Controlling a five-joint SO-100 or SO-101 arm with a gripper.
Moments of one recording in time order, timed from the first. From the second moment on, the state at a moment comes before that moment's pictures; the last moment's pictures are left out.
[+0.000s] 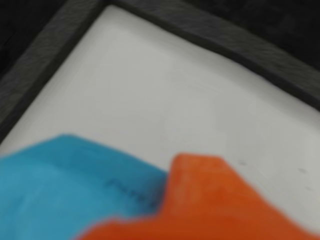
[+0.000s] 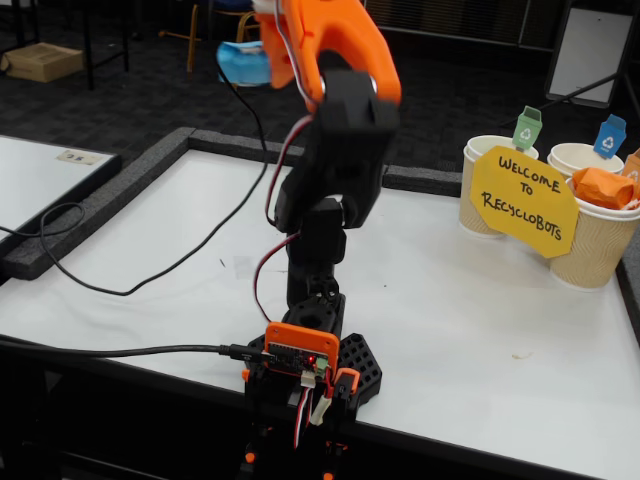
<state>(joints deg) -28.6 128.3 97.1 84.4 3.7</state>
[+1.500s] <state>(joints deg) 27.2 188.3 134.7 79.7 -13.4</state>
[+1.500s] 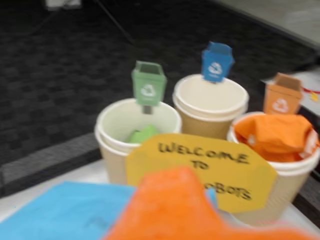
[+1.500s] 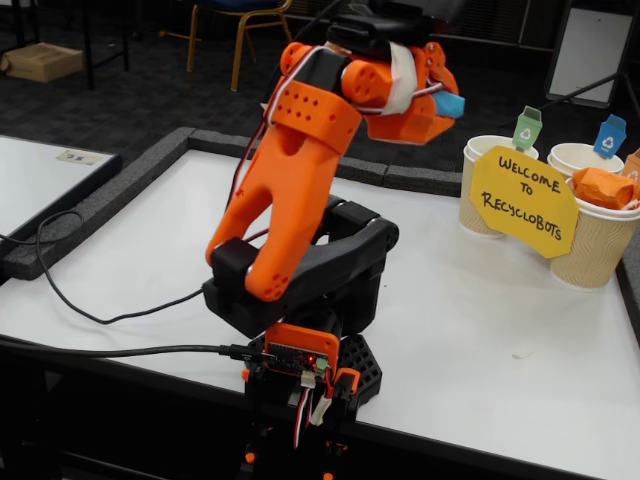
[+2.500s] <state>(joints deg) 31.2 119.7 102.7 56.6 -13.4</state>
